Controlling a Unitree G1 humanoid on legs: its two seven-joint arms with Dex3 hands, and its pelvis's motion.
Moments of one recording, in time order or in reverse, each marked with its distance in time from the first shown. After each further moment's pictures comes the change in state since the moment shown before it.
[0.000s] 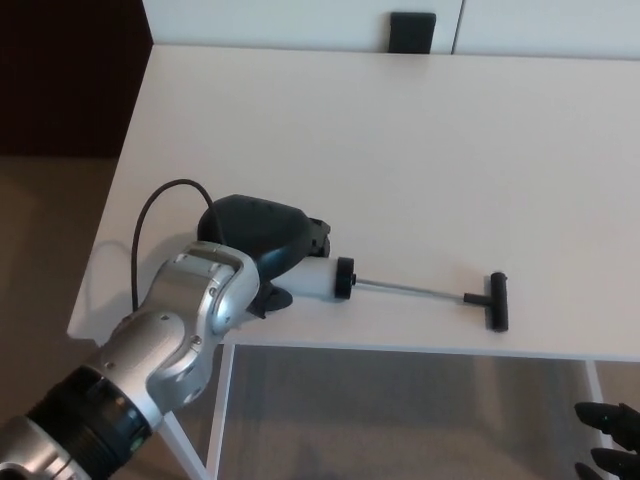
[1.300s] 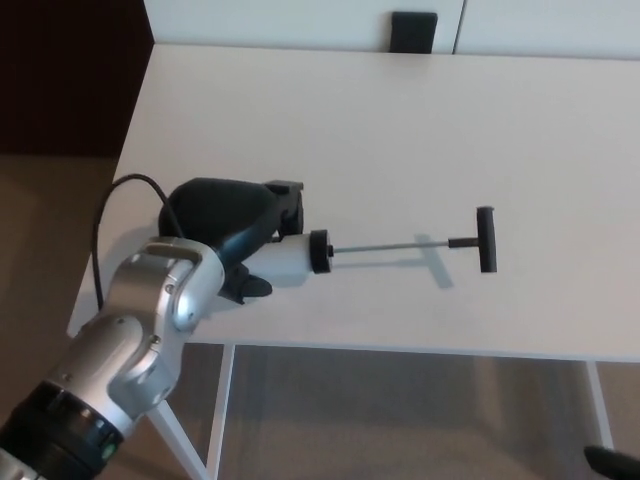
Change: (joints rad) left_arm 0.080 0.030 0.177 -0.086 -0.027 -0.050 0.075; right_arm 0.561 0.008 -0.083 -0.670 0.128 0.008 0.071
